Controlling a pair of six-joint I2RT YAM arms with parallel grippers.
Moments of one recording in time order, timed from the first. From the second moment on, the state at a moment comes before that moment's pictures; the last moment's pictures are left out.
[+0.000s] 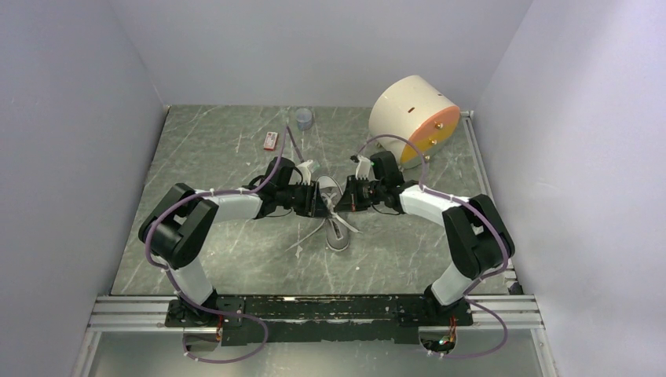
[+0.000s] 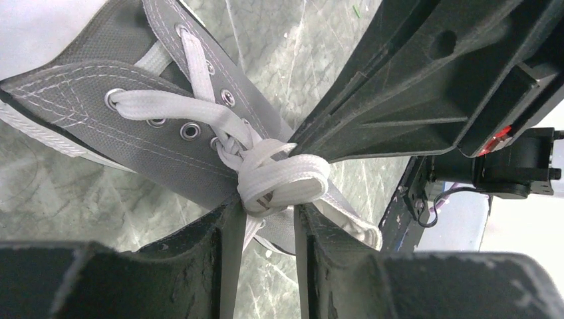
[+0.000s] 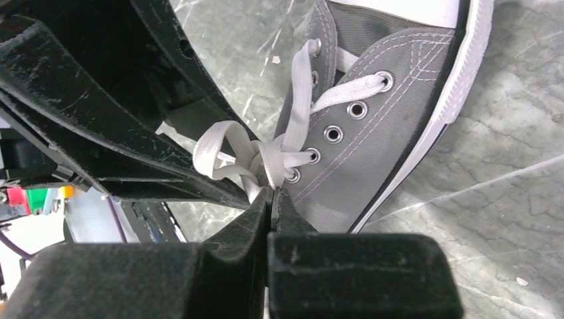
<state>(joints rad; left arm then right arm) -0.59 1.74 0.84 0.23 0.64 -0.50 0.45 1.63 0.84 0.00 -0.65 0.37</state>
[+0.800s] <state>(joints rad) -0.59 1.78 0.84 0.34 0.65 -0.60 0.53 1.60 0.82 0.06 -0.74 0.44</state>
